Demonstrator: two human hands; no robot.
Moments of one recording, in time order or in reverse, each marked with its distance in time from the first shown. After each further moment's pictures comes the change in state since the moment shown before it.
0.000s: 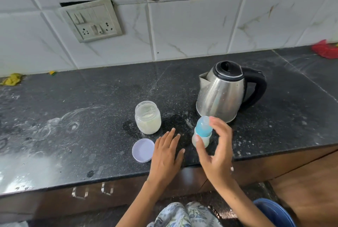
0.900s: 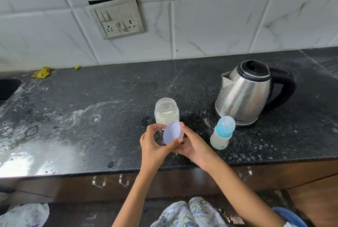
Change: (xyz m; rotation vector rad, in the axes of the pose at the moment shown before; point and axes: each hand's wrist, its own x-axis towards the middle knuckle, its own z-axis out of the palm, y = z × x) left_hand -0.007 -0.040 -0.061 -0.612 0.255 -0.489; right_hand 0.010 -0.011 0.086 1.069 -0.661 1.351
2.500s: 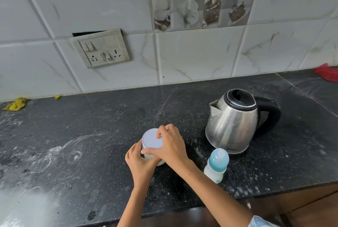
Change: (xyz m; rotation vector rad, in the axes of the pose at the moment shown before) left_hand 0.078 -0.018 0.031 0.112 0.202 -0.025; right_hand 0.071 -0.051 0.042 -1.578 0.429 -0.559
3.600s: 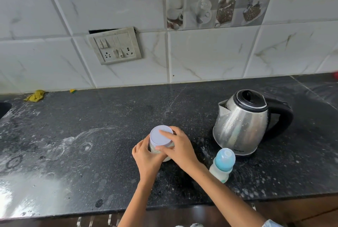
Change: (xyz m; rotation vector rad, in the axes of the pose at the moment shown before) left_hand -0.001 0.003 -0.001 0.014 0.015 0.016; right_hand -0.009 0.031 0.018 0.264 -0.030 -0.101
